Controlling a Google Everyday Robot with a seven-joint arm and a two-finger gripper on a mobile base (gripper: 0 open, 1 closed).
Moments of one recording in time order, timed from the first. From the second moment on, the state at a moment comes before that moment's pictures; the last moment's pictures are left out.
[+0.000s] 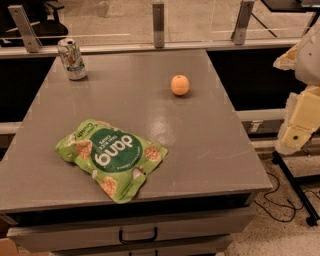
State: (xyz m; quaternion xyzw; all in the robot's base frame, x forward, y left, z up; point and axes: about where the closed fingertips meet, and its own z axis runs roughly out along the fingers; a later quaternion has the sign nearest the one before) arm 0.438 -0.217 0.977 -0.60 0.78 -0.03 0.16
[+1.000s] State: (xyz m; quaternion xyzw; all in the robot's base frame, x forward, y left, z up) arm 0.449 -0.156 0.960 -0.63 0.75 0.02 0.18
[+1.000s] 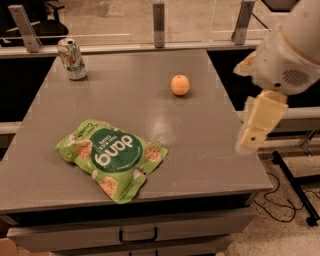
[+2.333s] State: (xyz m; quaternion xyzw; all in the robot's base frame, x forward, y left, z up) arm 0.430 0.037 0.924 -0.71 0.66 0.12 0.22
